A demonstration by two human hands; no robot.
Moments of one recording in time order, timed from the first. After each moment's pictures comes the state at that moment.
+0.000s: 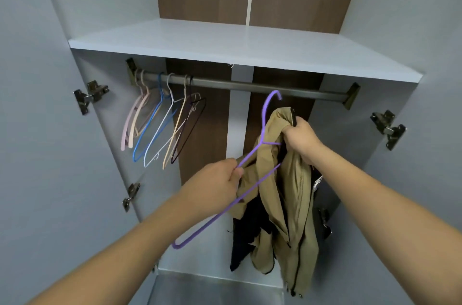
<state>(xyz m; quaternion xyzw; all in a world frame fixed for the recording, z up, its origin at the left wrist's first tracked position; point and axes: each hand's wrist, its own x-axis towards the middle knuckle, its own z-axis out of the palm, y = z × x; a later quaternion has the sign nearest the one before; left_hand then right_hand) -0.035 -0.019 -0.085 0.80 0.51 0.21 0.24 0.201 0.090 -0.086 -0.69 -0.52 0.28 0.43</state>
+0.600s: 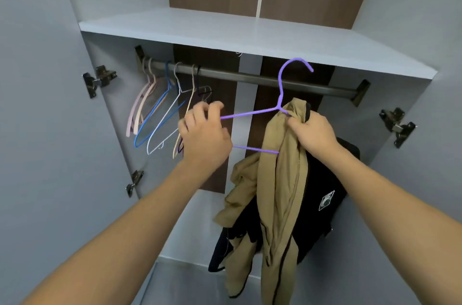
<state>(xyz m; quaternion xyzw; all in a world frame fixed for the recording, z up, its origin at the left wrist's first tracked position) -0.033 0.038 -0.100 0.69 0.63 0.36 -0.05 0.213 0.065 -0.076 -0.67 -0.64 0.14 0.36</state>
